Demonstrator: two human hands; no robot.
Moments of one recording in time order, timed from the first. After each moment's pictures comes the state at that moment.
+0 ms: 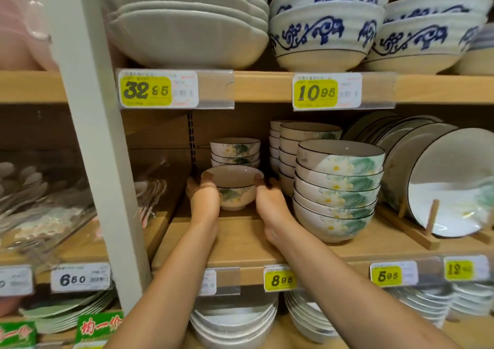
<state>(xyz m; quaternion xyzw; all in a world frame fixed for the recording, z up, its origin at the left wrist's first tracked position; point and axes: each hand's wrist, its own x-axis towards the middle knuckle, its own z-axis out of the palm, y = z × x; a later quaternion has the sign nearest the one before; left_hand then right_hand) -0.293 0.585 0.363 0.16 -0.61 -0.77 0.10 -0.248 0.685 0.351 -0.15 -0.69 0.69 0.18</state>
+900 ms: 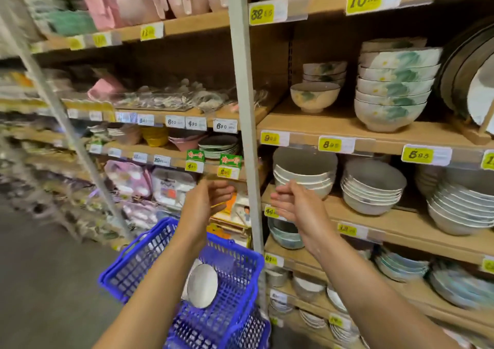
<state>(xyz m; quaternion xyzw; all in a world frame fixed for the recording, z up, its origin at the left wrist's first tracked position) 0.087 0.463 0.274 0.16 -0.65 -0.73 0.13 0.042 0.634 0.250 -0.03 -0.61 0.78 -0.08</state>
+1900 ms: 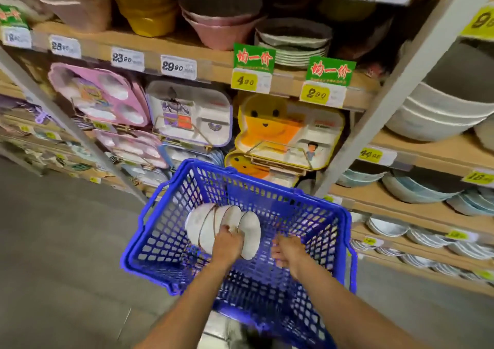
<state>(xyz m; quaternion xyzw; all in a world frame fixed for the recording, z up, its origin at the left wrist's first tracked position) 0.016 0.221 -0.076 0.31 -0.78 -0.50 -0.21 0.005 0.377 -0.086 -0.36 -0.67 0.57 -0.30</state>
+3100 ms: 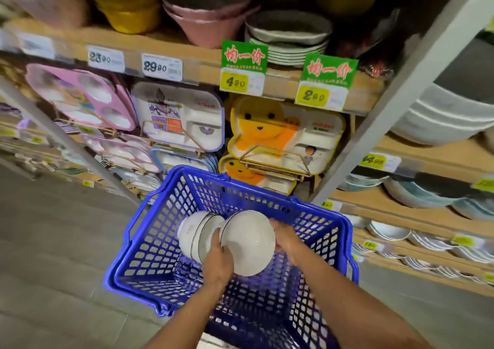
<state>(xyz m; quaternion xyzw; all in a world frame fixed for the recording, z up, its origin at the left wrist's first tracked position) 0.024 0.225 -0.078 0.29 -0.83 -0.45 -0.17 -0.058 0.379 -0.105 -0.25 -0.75 0.53 -0.32</state>
